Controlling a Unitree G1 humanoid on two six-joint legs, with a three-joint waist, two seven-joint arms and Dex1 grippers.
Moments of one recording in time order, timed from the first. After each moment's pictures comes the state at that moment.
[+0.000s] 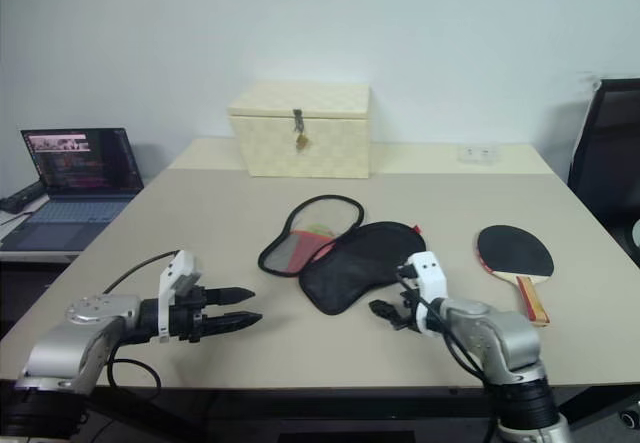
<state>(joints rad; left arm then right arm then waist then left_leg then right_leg) -0.32 0.78 0.12 0.08 -0.41 0.49 -1.23 -0.46 -0.25 0.03 -0.23 0.49 1.17 0.29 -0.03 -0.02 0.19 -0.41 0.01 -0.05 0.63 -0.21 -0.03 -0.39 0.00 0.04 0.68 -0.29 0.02</state>
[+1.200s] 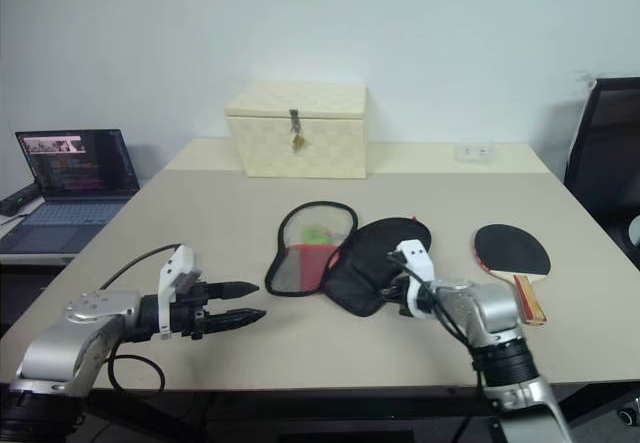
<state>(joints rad) -0.31 0.80 0.12 0.01 -0.45 0.46 -1.21 -0.67 -0.38 0.07 0.08 0.45 1.13 0.50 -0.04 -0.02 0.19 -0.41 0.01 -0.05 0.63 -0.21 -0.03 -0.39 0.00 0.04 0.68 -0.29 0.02</state>
